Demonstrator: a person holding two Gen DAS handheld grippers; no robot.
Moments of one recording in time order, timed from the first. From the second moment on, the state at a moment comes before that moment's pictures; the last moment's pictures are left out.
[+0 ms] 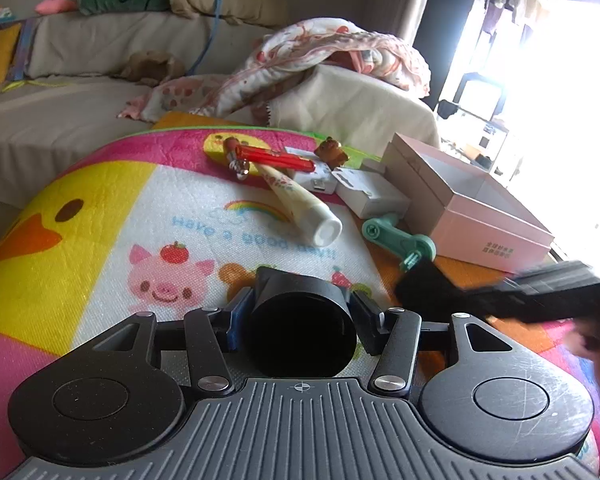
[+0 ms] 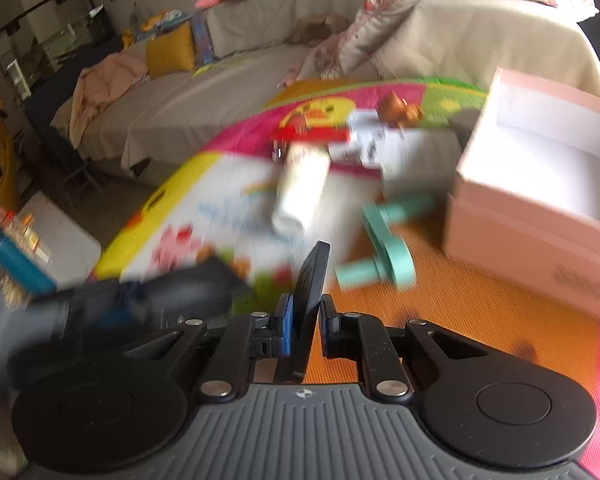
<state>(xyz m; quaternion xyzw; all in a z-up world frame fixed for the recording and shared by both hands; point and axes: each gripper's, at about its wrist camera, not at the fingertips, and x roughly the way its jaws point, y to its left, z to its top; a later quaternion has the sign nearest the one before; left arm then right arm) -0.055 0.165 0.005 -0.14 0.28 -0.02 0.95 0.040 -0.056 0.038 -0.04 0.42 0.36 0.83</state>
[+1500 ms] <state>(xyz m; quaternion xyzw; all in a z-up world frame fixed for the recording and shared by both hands) 0.097 0.022 0.122 -0.05 0.21 -0.20 0.95 0.051 -0.192 0.122 -0.02 0.21 0.18 0.96</state>
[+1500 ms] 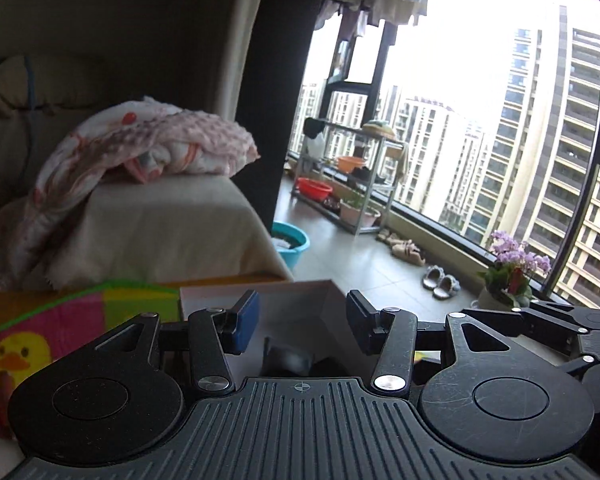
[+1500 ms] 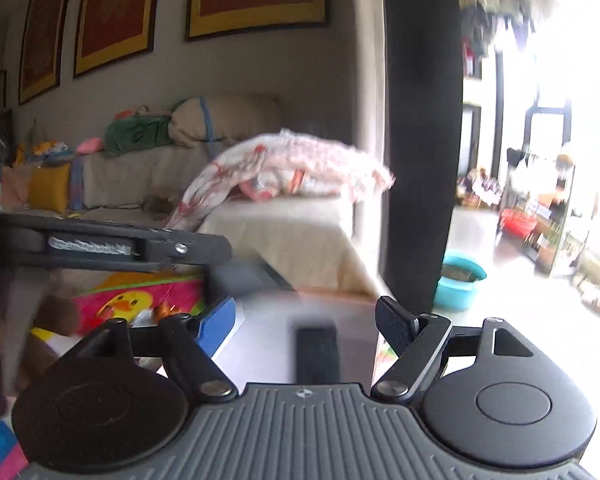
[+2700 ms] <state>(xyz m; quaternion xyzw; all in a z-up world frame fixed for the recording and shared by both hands) 0.096 0.133 0.019 -0.05 0.33 0.06 0.94 -0.001 -0.166 0.013 0.00 0.31 0.21 0.93</state>
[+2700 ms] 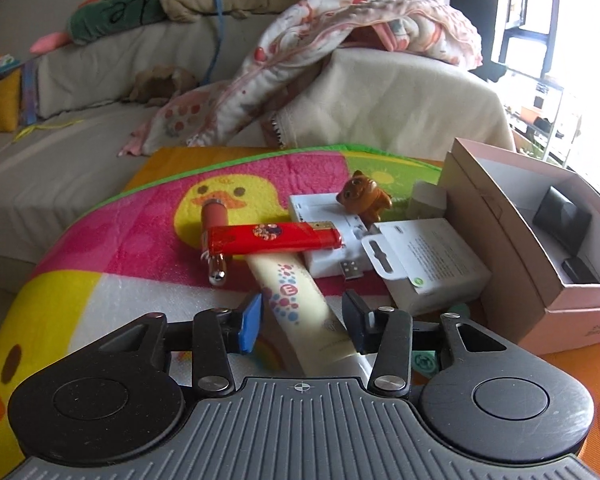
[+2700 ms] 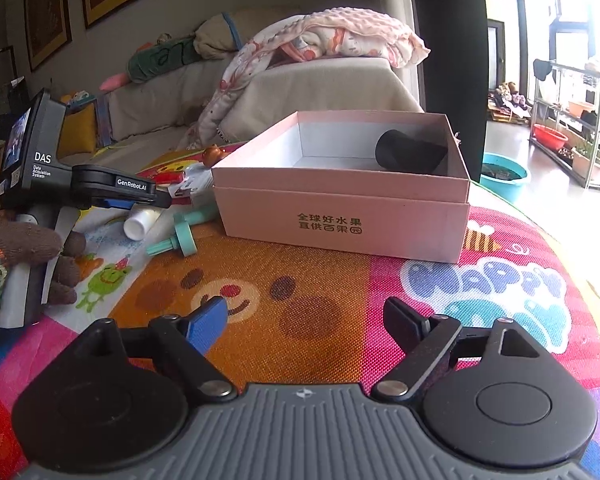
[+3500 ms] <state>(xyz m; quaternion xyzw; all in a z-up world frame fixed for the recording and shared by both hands) -0.025 0.150 0.009 -0.08 0.31 -0.09 0.94 0.062 -0.028 0.020 -0.08 0.35 0.30 0.88</state>
